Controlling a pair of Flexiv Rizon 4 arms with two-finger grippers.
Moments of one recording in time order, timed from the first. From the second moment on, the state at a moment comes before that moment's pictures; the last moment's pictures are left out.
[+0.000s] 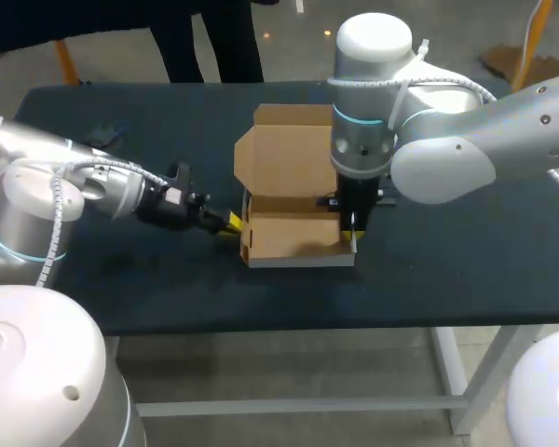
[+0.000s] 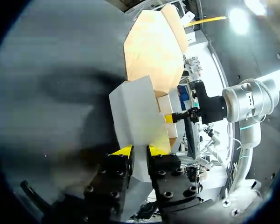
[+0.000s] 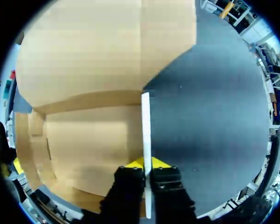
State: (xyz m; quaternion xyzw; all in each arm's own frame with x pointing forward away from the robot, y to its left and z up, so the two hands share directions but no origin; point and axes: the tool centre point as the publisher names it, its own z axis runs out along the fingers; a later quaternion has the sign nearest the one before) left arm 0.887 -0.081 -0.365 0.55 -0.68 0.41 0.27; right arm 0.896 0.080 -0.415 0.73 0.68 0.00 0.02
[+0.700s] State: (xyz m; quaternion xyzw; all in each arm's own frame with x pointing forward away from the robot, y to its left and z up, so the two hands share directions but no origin) left arm 0.899 -0.093 -0.372 0.56 -0.68 0.40 0.25; right arm 0.896 0.080 -0.415 0.73 0.68 0.00 0.02
